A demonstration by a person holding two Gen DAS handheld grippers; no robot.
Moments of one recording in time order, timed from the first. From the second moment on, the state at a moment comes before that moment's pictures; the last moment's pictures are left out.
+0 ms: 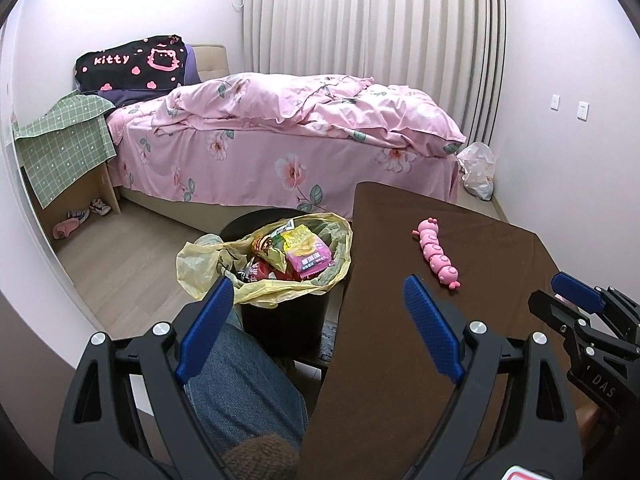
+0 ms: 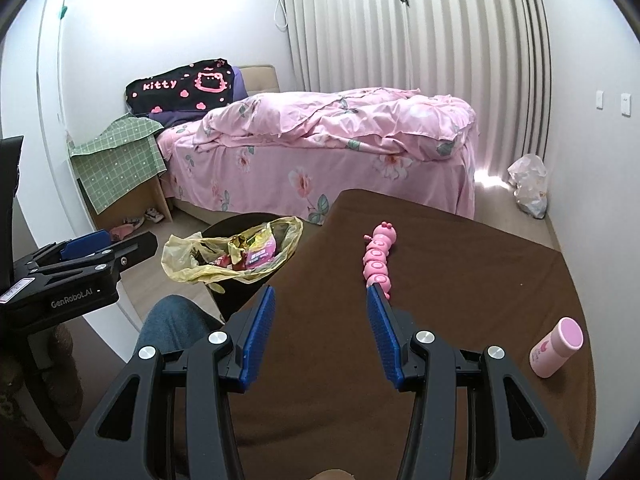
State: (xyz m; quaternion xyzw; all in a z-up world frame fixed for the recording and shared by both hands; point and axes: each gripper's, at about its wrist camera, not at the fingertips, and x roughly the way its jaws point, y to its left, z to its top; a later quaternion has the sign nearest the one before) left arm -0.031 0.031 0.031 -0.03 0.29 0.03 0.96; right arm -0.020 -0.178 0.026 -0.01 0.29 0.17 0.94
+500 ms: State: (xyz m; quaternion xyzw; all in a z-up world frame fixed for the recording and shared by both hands) left arm -0.031 0.026 0.034 -0.02 0.28 0.03 0.96; right arm -0.023 -0.178 0.029 -0.01 0.29 0.16 0.94
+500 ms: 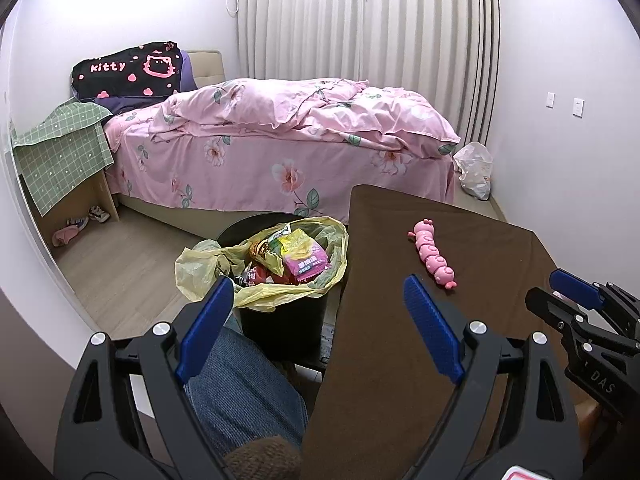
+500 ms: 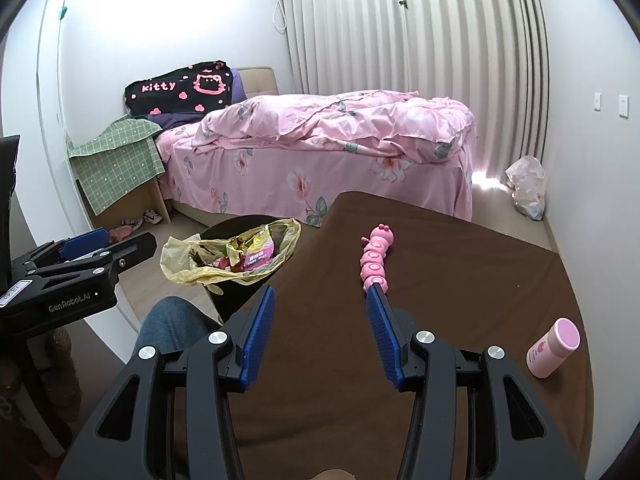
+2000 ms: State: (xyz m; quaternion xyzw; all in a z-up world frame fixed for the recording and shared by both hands) left arm -0.029 0.022 0.032 -0.02 0.28 0.01 0.96; right arm -0.020 -0.180 0.027 0.00 0.29 0.16 0.94
